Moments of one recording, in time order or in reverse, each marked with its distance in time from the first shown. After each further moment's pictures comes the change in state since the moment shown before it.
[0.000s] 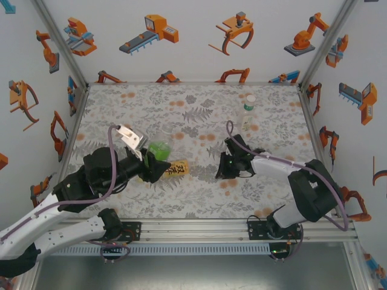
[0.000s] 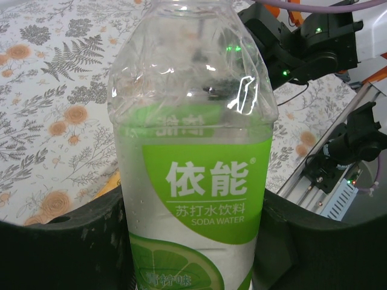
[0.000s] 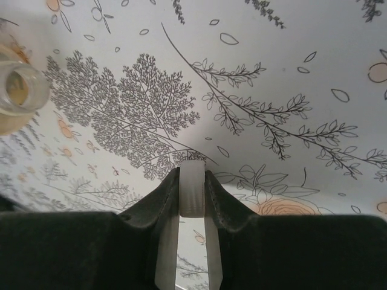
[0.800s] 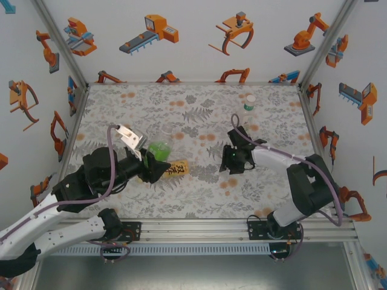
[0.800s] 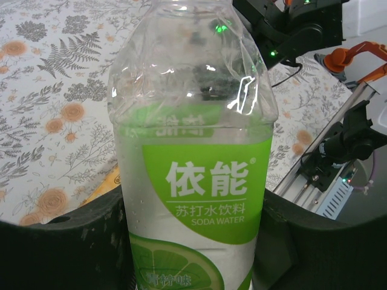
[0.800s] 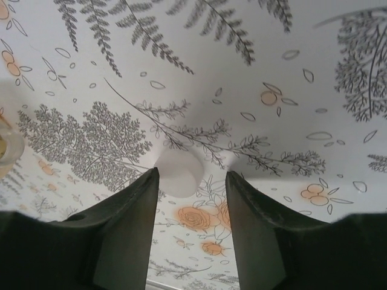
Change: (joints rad) left arm 0.000 -0.011 0.005 -0.018 0.005 -0.015; right arm -0.045 0.075 0.160 -0.200 0.138 -0.027
